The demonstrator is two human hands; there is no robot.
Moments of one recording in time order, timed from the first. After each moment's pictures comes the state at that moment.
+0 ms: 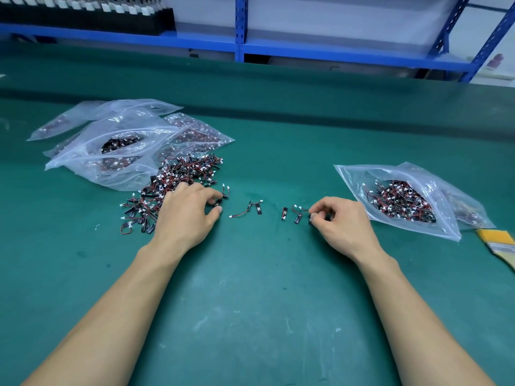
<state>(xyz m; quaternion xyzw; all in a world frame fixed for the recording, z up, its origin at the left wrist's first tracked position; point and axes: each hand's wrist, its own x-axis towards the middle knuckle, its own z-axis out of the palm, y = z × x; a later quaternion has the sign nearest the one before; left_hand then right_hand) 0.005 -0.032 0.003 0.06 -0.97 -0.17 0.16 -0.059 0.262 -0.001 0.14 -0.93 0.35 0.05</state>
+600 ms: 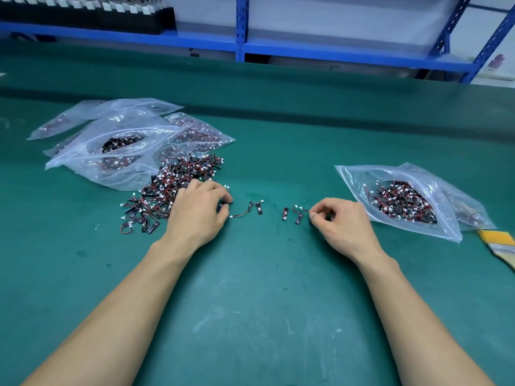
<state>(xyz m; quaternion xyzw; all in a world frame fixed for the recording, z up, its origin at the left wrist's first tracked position) -0.005 -0.022 -0.002 0.03 -0.98 -0.15 0.16 -0.060 0.262 -0.002 0.14 -0.93 0.35 0.05</state>
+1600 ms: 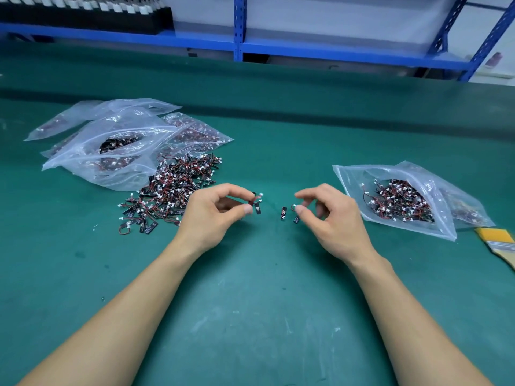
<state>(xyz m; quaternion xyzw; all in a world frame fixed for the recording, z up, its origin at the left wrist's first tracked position) 0.011 0.007 0.013 -0.02 -0.78 -0.61 0.14 -0.042 0.245 0.014 0.27 -0.86 0.41 0.15</state>
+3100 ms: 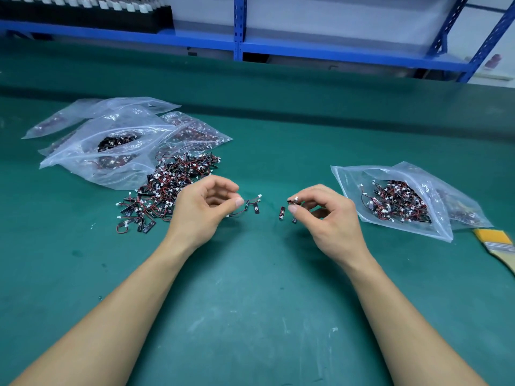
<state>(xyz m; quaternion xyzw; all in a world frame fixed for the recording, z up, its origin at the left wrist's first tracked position) 0.009 -0.002 0.012 0.01 -0.78 -0.60 0.19 -0.029 0.233 0.023 0.24 -0.79 0.55 0.09</state>
